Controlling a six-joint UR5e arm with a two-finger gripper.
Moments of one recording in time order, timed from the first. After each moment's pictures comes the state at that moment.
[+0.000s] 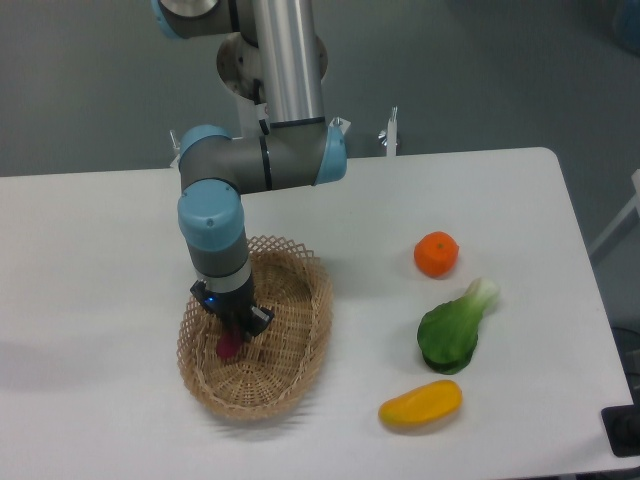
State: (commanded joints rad) arm 2.15 -1.96 -1.83 -0.72 1.56 0.74
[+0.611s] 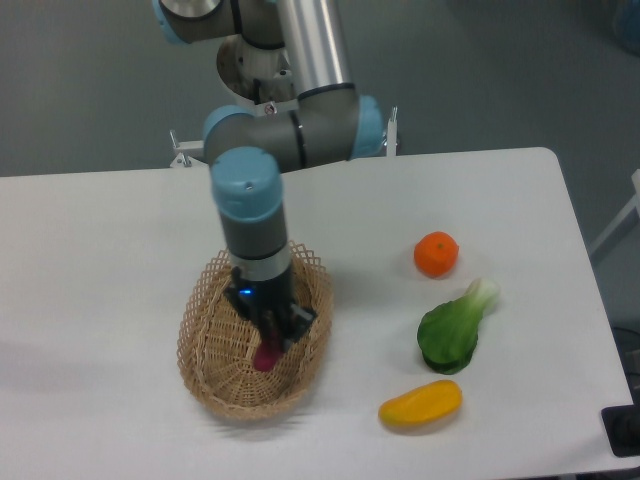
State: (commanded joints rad) arm 2.33 -1.92 -1.67 -0.75 1.56 0.86
